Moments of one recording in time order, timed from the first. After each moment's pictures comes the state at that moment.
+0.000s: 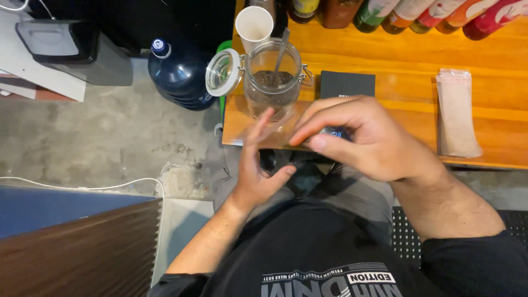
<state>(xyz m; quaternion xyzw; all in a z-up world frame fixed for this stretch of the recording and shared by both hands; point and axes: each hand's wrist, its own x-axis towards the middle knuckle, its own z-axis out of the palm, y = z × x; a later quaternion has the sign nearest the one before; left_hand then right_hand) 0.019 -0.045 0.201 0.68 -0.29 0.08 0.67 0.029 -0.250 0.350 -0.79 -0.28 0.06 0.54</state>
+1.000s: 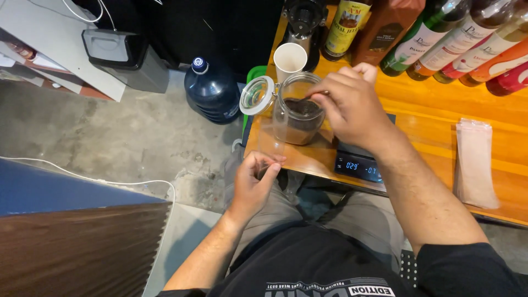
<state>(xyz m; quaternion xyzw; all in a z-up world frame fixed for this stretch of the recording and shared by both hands) 0.027 -0.025 0.164 0.65 -0.11 0.06 0.75 0.124 -0.259 0.277 -0.88 -0.32 -0.22 0.25</state>
